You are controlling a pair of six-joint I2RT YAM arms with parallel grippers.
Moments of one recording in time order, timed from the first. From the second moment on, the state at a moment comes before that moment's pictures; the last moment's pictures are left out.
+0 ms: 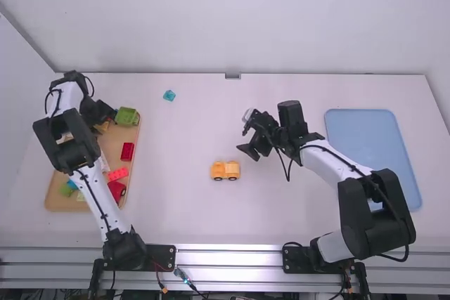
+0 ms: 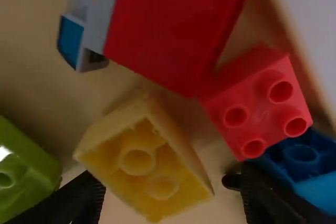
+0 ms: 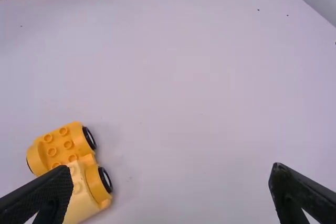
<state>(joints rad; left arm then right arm) 0.51 2.45 2.07 -1.12 0.07 -0.45 0.31 1.59 0.84 -0.06 -0.61 -0.61</state>
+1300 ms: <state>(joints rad) 0.50 2.45 2.04 -1.08 -0.03 -0.72 0.31 1.59 0.84 -0.06 -0.61 -0.60</state>
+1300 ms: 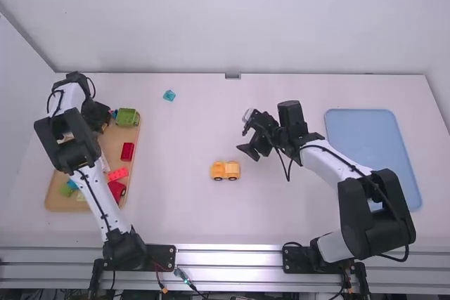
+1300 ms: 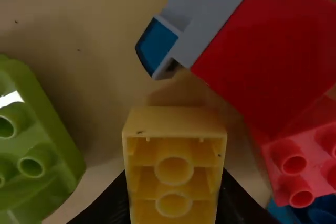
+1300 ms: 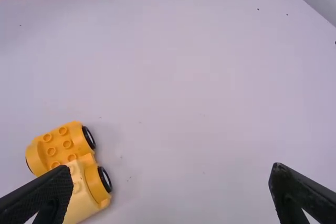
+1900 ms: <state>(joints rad) 0.50 2.39 2.01 -1.12 -0.02 -0.58 0.31 1.59 0.84 -0.01 -0.61 -0.55</state>
